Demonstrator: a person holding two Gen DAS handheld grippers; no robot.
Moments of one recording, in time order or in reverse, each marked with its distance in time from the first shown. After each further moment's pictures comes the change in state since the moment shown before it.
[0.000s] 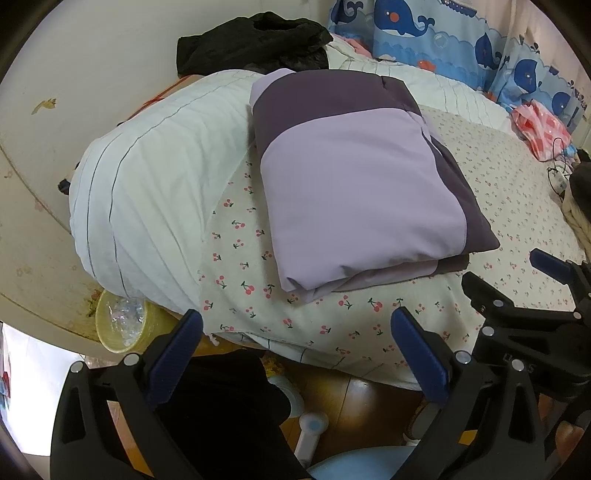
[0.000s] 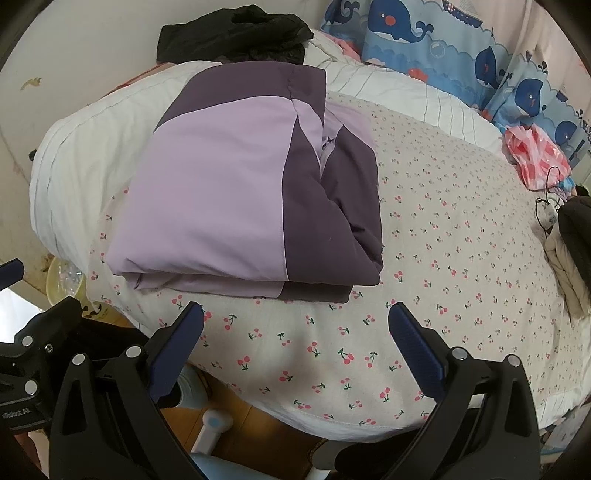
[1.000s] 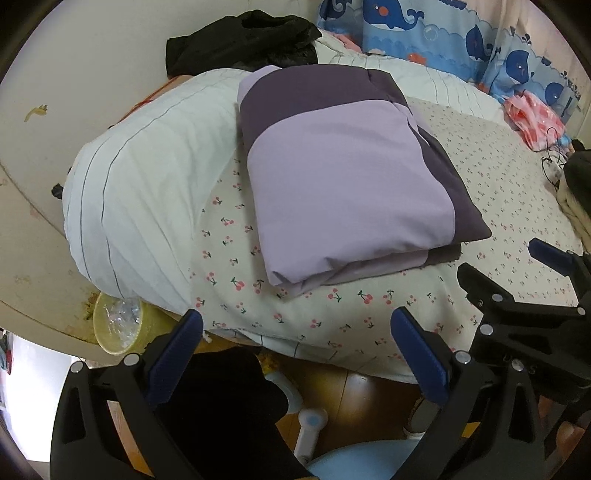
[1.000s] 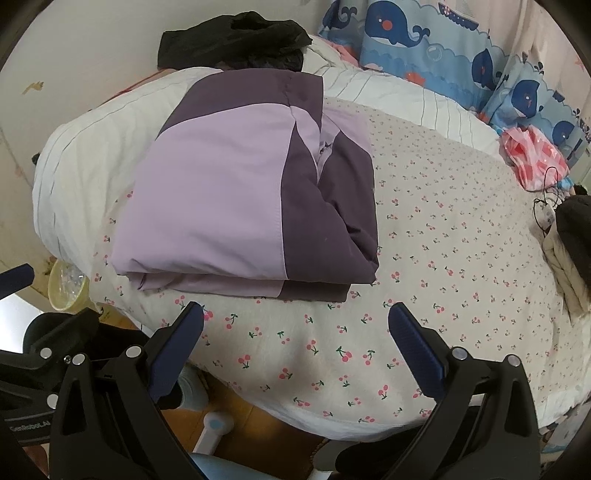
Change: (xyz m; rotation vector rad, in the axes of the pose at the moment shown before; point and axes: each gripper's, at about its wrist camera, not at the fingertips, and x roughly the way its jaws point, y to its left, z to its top) left arm -0.001 -0.011 -0.003 0.031 0.014 -0.007; right arm -0.010 -0.002 -0.003 0.009 -0.023 -0.002
